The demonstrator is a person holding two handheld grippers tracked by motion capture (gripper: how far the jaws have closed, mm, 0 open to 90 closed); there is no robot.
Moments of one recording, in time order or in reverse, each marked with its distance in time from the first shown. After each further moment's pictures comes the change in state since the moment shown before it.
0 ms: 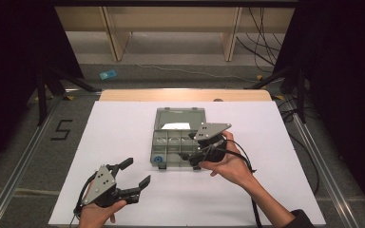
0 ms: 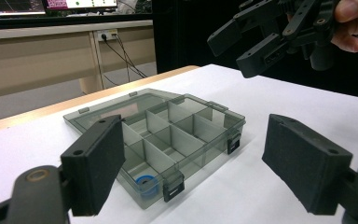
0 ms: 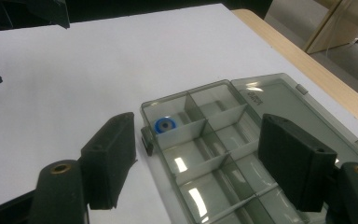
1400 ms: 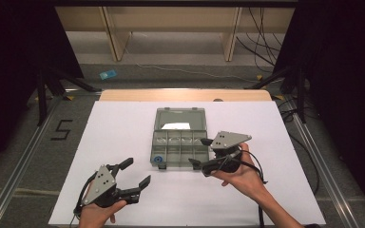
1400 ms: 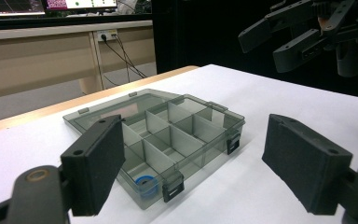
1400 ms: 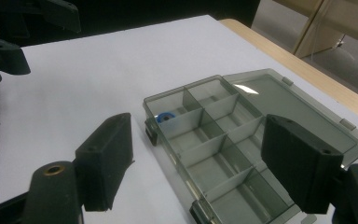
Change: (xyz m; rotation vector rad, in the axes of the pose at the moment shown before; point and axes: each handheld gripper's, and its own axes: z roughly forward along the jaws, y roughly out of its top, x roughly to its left) left arm 0.000 0.000 0.001 -0.009 -0.003 0.005; right arm 0.009 -0.028 -0.031 -0.081 -0.035 0.069
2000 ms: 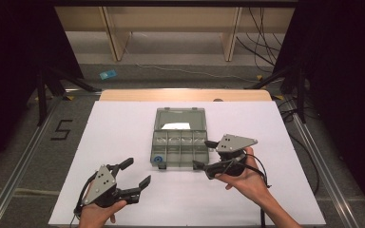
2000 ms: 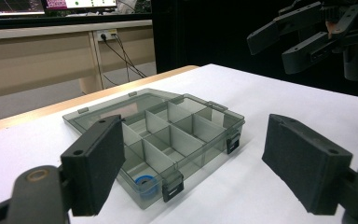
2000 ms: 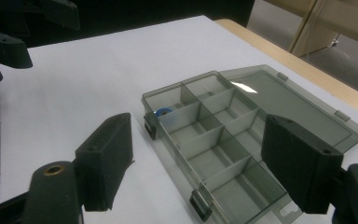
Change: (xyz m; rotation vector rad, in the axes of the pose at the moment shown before) left arm 0.000 0.000 0.000 0.001 -0.001 0.000; right arm 0.000 -0.011 -0.009 -0.015 -0.009 0.022
